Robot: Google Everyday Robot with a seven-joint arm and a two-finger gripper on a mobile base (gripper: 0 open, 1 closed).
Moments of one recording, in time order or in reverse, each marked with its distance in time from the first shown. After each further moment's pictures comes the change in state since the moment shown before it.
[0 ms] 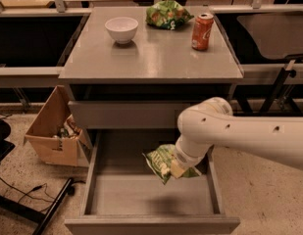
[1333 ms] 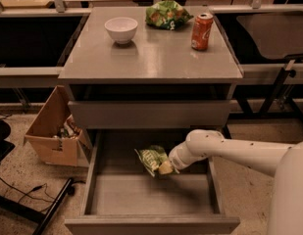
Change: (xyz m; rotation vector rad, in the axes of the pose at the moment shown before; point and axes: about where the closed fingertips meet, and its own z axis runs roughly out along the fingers) arm -0.076 -0.040 0.182 -0.206 -0.342 -0.038
